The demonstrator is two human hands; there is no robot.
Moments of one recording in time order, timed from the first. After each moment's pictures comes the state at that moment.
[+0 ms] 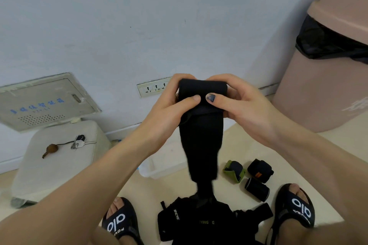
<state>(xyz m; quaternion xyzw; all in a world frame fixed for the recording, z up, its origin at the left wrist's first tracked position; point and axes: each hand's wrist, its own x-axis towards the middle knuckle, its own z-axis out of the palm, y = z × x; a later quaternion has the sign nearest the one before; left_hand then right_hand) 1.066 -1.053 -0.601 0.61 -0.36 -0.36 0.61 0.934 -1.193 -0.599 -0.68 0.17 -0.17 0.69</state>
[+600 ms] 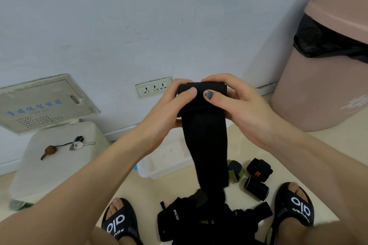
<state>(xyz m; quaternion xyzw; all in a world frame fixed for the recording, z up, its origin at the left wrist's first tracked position) 1.067 -1.057 -0.601 0.64 -0.32 -0.38 0.59 0.935 -1.188 -0.602 -0.66 0.19 -0.20 0.69</state>
